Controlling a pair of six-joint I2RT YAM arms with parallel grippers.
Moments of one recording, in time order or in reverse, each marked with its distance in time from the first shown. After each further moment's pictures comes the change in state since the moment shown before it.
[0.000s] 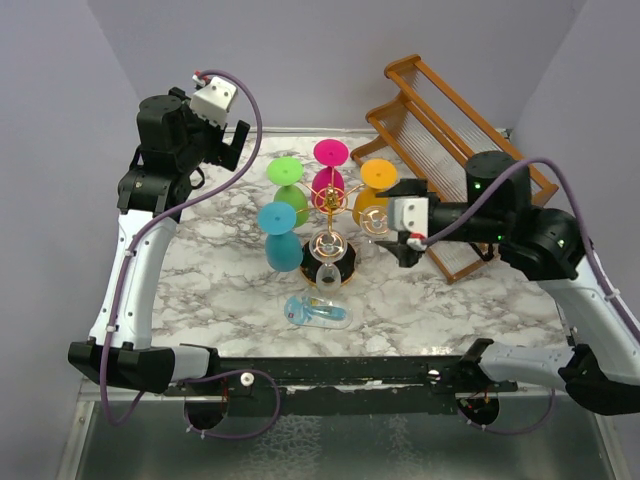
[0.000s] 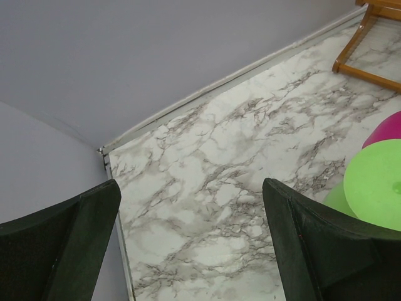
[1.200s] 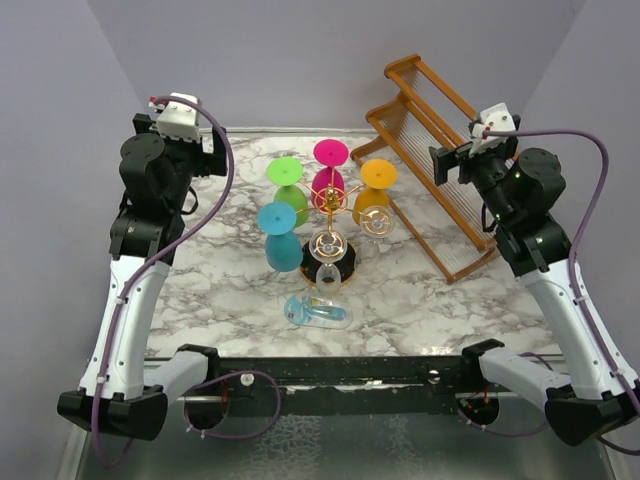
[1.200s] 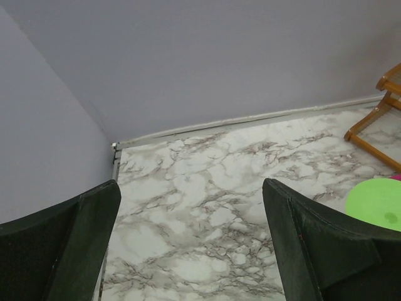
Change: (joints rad) left arm 0.000 -0.230 -0.258 0.240 -0.188 -0.209; right arm -0.533 -0.130 -0.418 0.777 0.452 0.606
